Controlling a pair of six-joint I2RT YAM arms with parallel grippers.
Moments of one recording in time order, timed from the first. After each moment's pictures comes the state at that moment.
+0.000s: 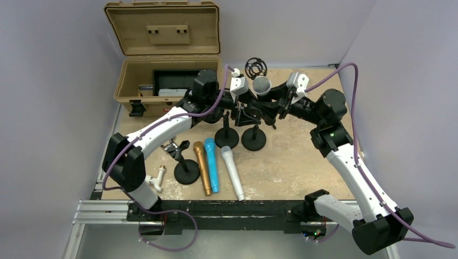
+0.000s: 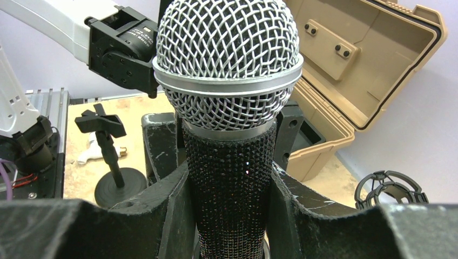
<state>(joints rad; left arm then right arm) -0.65 1.64 1.34 0.19 1.01 0.04 0.35 1.01 1.02 0.17 -0.80 -0.03</state>
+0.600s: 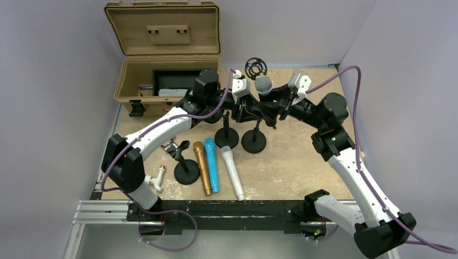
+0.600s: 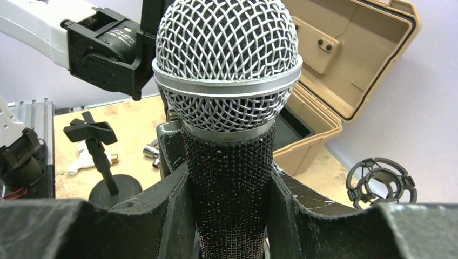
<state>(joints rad) -0.65 1.63 1.35 0.13 0.94 0.13 0.36 0.98 1.01 0.15 -0.72 -0.02</state>
